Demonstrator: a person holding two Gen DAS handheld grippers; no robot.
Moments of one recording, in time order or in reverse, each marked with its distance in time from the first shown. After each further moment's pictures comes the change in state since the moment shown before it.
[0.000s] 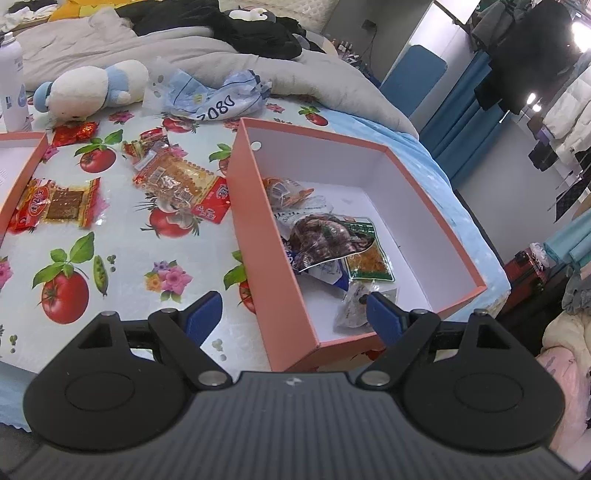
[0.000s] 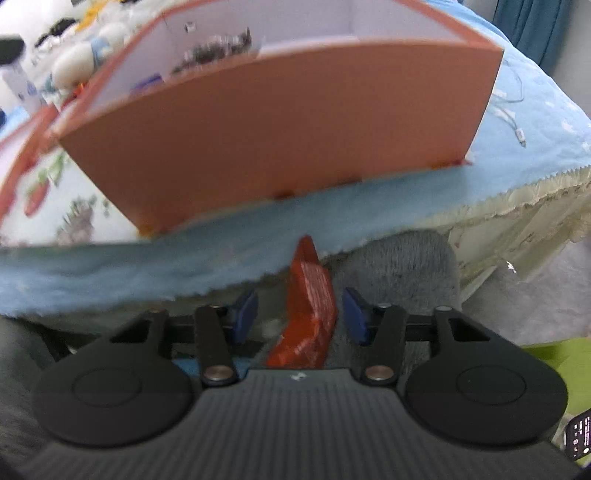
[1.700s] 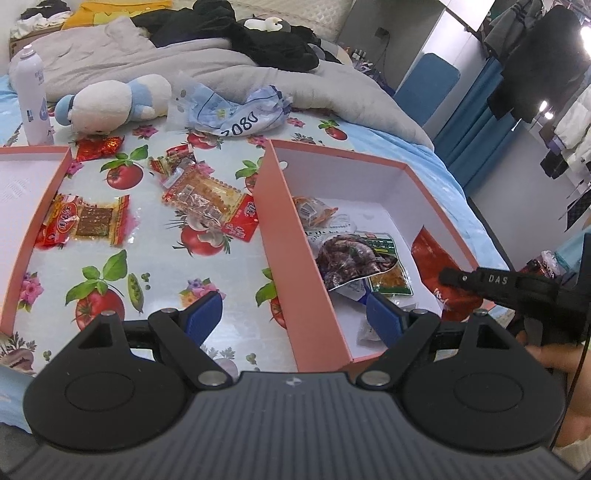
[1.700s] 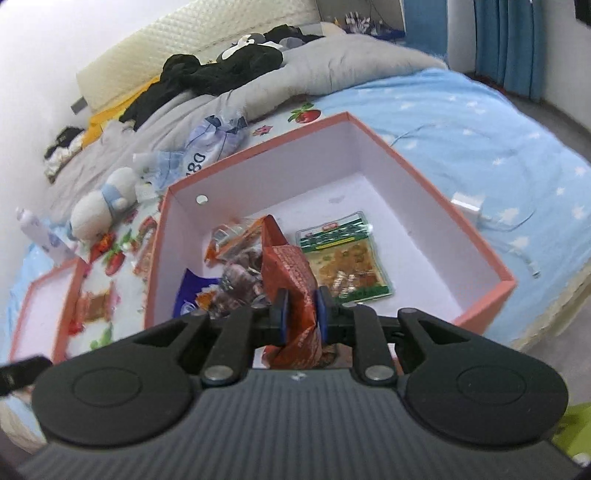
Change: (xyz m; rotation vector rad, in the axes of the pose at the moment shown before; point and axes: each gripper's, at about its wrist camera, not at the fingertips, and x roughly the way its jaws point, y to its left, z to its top) left arm -0.023 0.021 0.021 -0.006 -0.017 0.048; right arm -0.059 -0.009 0.142 0.201 -0.261 0.148
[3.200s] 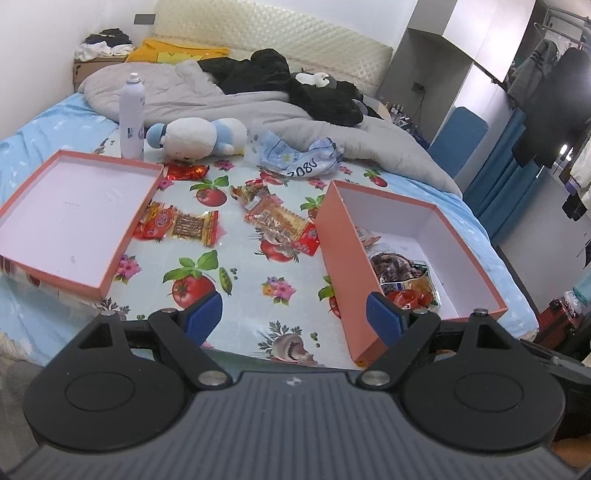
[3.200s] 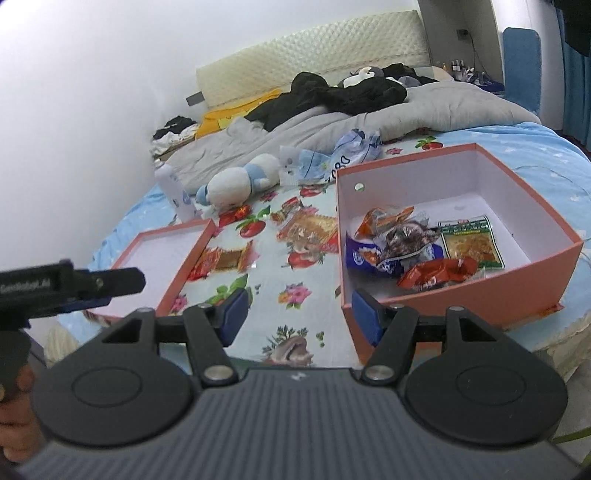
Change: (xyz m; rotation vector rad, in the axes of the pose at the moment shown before) left arm -0.134 0.039 -0.079 -0.069 -0.185 0.123; right arm -0.114 0.105 -0.111 -0.230 -0.109 0.244
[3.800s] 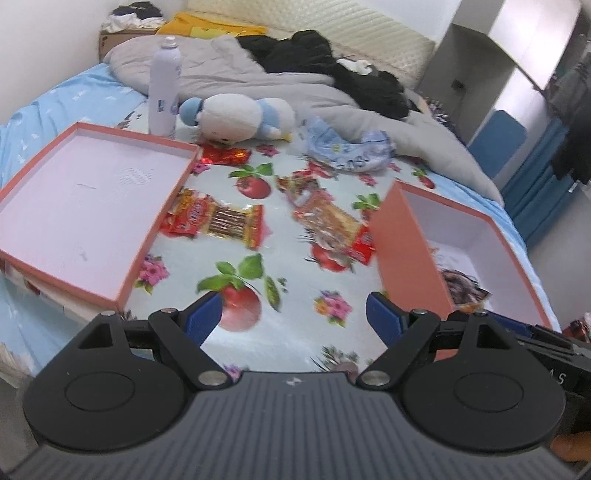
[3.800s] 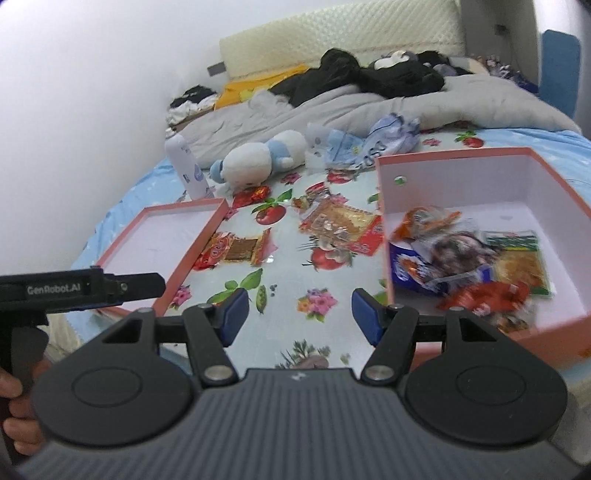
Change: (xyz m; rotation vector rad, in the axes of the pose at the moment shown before) left arm 0.087 0.071 0.035 -0.086 0.059 0.078; right arm 0.099 0.030 0.033 -0.100 0.088 0.052
